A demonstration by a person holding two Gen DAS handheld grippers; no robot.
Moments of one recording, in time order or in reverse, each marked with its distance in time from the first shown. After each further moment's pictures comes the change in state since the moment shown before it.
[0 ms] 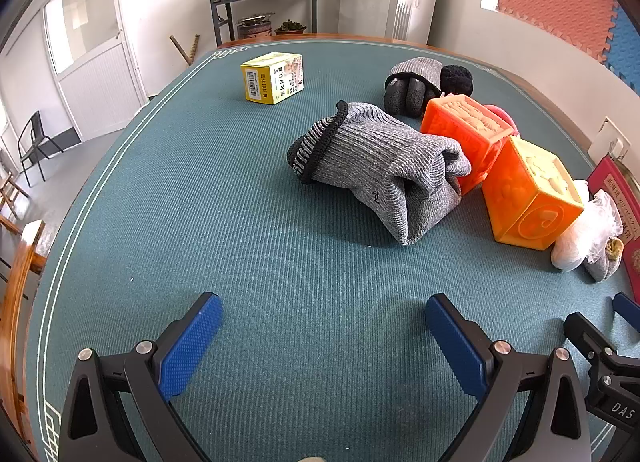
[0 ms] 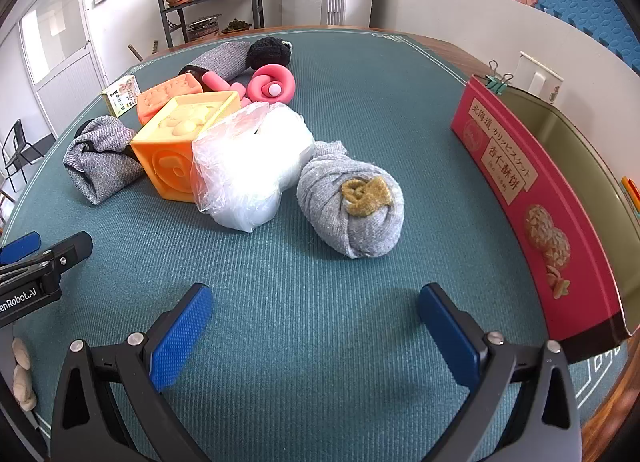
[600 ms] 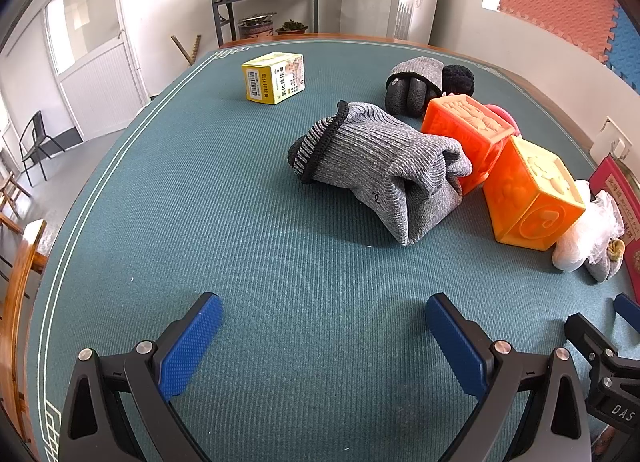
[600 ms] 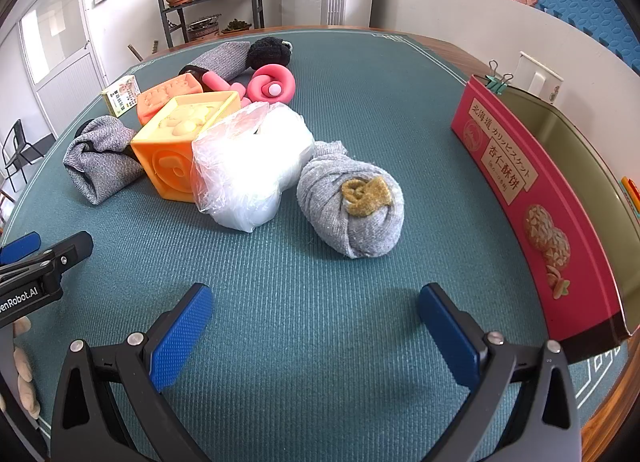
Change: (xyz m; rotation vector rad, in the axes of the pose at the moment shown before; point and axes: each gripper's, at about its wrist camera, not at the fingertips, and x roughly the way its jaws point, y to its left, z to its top) left arm 0.003 0.007 0.003 -0.013 0.000 -0.004; right arm 0.000 0.000 0.000 0.001 0.000 0.001
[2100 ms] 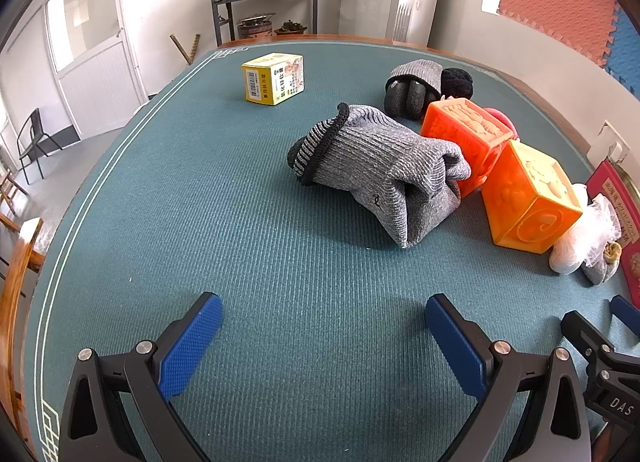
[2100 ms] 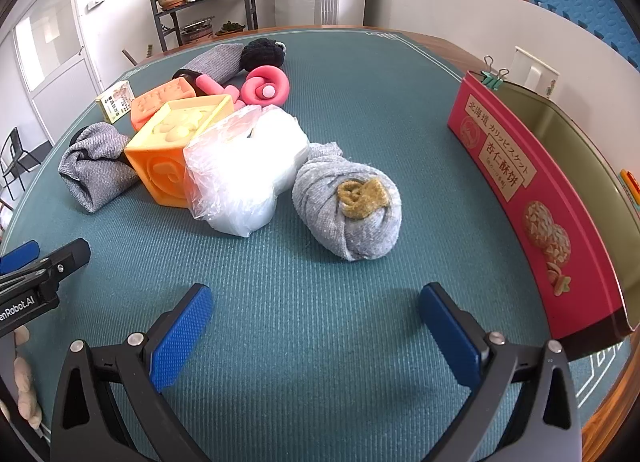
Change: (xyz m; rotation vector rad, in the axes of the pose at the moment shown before) left arm -0.002 -0.006 0.000 -0.001 -0.006 -0.012; right arm 0.000 -0.002 -0.001 0.028 -0.006 -0.004
